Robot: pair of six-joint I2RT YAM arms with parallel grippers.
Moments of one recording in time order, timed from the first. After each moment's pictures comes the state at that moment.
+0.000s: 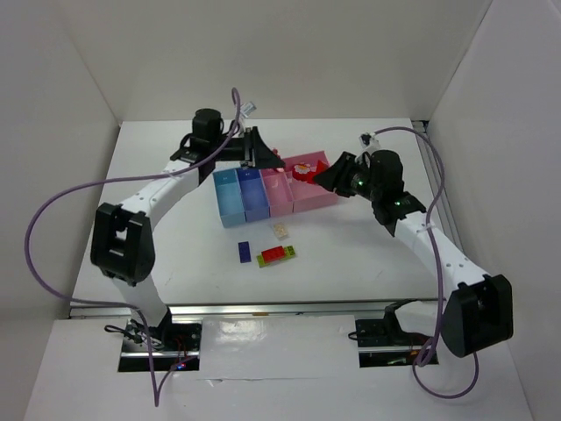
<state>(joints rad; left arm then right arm) -0.30 1.72 1.37 0.04 1.01 -0.66 0.29 1.23 0.90 0.02 -0.42 0.67</state>
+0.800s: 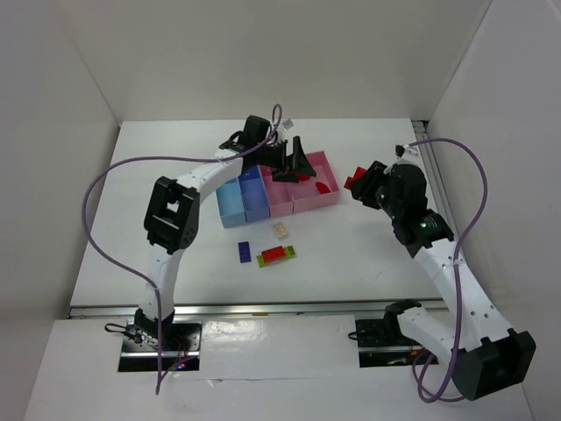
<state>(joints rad) -0.46 2.25 1.91 -0.31 0.74 -0.66 0.26 0.93 0.90 -0.34 0.06 0.58</state>
